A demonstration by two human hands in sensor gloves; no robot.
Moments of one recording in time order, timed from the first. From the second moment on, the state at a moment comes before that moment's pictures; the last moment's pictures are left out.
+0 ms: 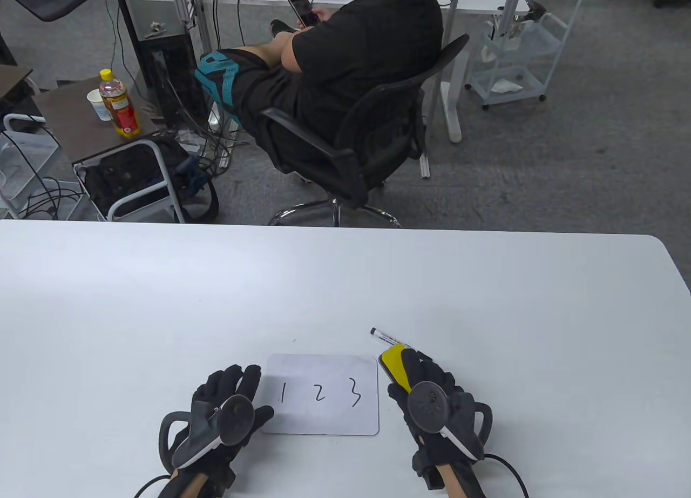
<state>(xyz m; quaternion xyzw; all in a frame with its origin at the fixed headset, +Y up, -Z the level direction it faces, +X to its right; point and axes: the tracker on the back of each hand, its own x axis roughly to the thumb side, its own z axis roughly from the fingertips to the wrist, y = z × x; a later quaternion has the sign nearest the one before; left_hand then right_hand) -0.217 -0.774 -0.262 -0.06 -0.05 0.03 1.00 0.132 -0.752 -0.278 0.07 -0.04 0.99 0.12</state>
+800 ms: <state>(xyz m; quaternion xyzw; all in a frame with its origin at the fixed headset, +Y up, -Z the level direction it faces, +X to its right) -0.206 -0.803 -0.276 -0.17 -0.05 0.00 0.98 -0.005 -0.789 -0.268 0.29 0.08 0.95 -0.05</state>
